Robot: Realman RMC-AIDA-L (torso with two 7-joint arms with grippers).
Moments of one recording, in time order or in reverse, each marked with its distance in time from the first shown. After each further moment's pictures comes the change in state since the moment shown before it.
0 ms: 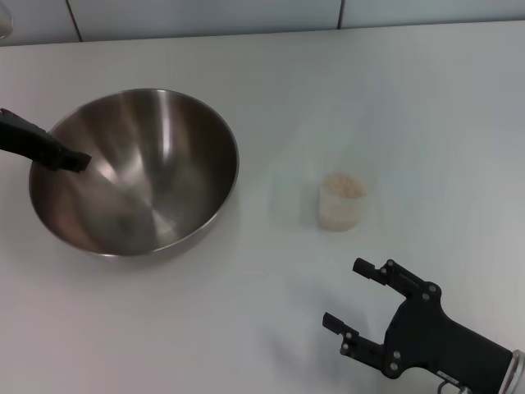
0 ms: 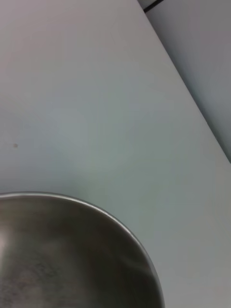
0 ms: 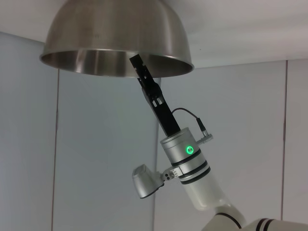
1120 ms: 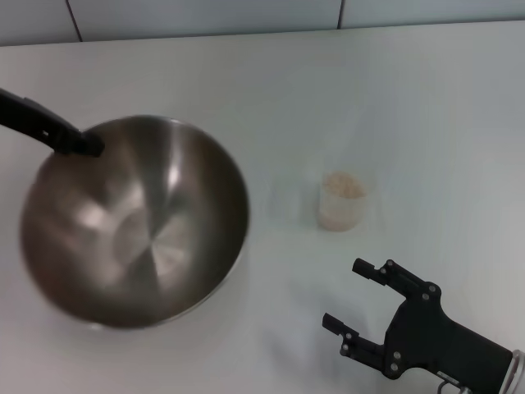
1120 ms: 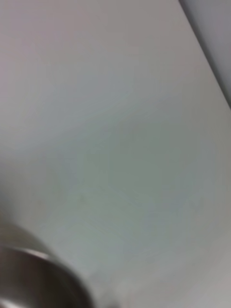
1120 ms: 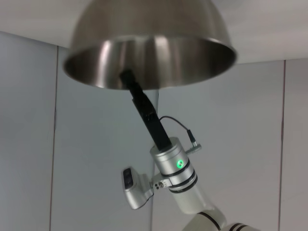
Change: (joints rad) left arm -0.251 0.148 -0.299 -0.393 -0.046 0.201 0.189; right arm 0.002 -0.002 0.000 0.000 -0.005 -0.003 0.000
